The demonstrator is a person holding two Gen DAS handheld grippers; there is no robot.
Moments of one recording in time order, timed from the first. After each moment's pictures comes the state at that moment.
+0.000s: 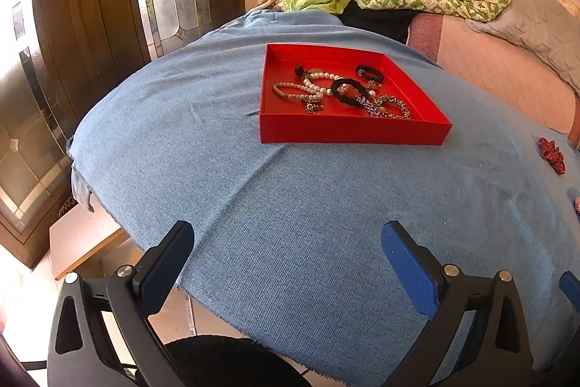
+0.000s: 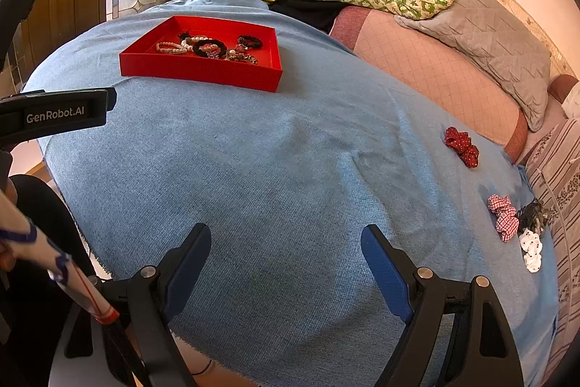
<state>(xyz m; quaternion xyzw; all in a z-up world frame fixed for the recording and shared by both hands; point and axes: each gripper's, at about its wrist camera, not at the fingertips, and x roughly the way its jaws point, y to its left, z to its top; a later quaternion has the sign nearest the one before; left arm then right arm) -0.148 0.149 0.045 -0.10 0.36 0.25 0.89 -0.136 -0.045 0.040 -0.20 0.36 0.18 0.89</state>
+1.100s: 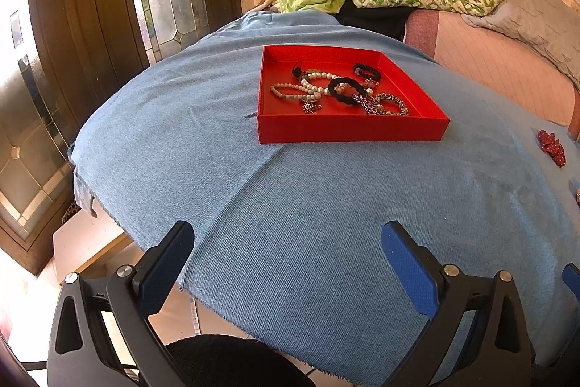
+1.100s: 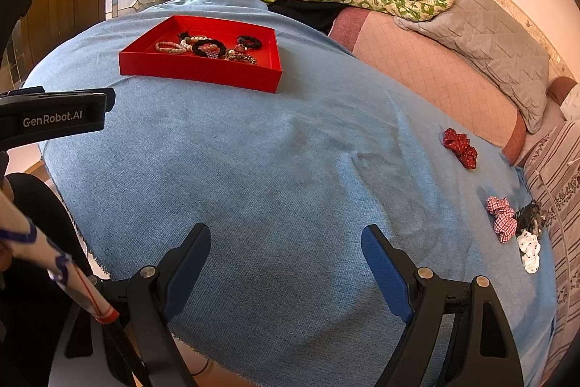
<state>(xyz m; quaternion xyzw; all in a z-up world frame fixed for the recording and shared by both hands) -0.150 0.146 0.046 -0.08 0.36 0.25 0.89 -0.135 -0.048 0.039 -0.21 0.36 0.18 0.89</state>
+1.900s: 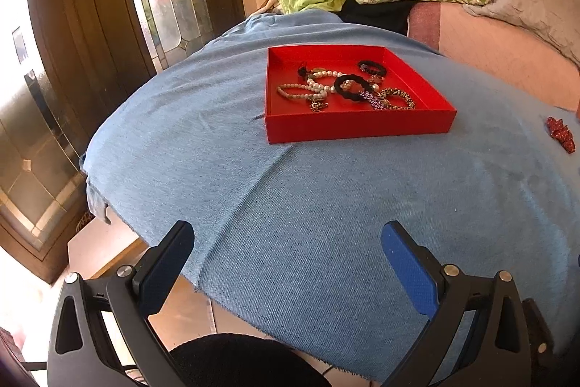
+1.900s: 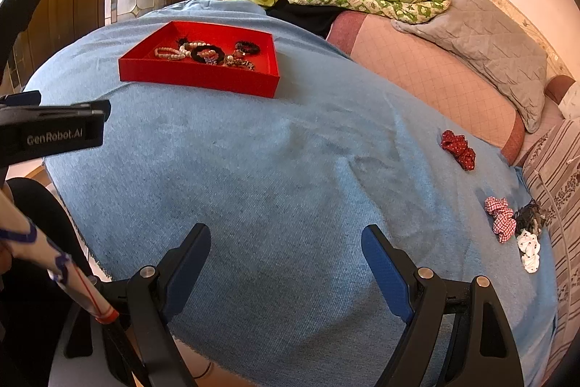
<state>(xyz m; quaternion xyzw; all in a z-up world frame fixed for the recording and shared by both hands) -0.150 0.144 0.046 -0.05 0.37 0.27 0.89 -0.135 -0.050 0.045 -0.20 0.35 0.18 0.90</state>
